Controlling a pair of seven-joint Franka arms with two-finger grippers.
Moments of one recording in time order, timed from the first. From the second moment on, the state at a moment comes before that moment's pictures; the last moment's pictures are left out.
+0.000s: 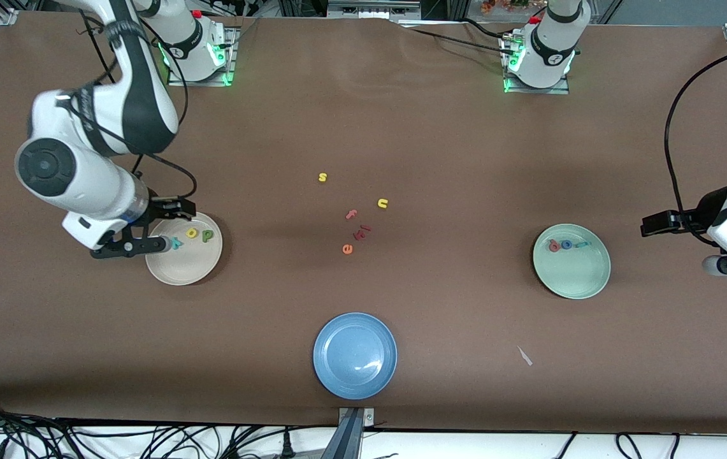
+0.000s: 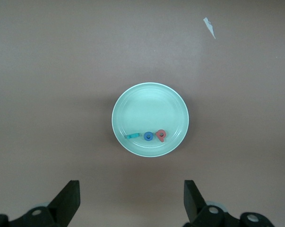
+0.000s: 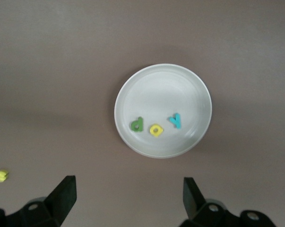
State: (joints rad) left arm 0.06 0.37 -0.02 -1.33 0.03 1.57 -0.01; right arm 0.50 0.33 -0.33 -1.59 0.06 1.74 0.02
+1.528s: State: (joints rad) left arm 0.04 0.36 -0.01 -1.34 0.03 1.57 0.03; right arm -0.06 0.02 0.04 -1.59 -0.03 1.62 0.01
